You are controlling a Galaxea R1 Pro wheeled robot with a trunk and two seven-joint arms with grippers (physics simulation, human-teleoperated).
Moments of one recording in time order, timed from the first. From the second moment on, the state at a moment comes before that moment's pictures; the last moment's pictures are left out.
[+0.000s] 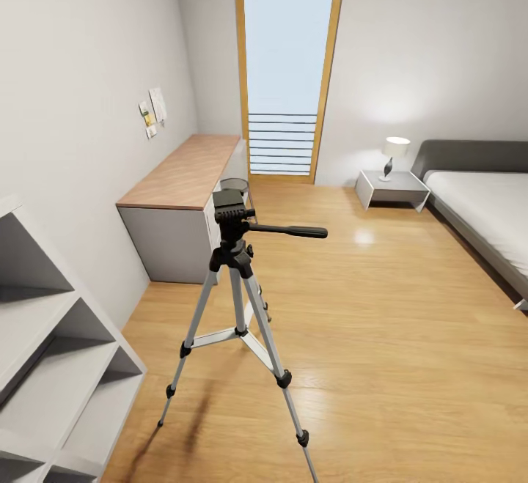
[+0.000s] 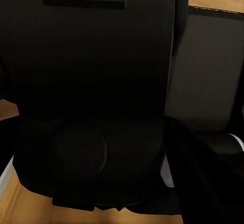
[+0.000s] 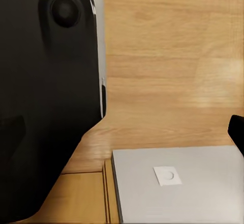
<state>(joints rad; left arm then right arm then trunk) -0.27 0.02 -0.34 0.00 0.45 0.09 -0.11 -0.14 -0.06 -0.01 0.03 0.01 -0.15 -0.08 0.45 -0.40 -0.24</state>
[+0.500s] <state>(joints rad) -0.27 0.02 -0.34 0.00 0.45 0.09 -0.11 -0.14 -0.06 -0.01 0.03 0.01 -0.15 -0.08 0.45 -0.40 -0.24</state>
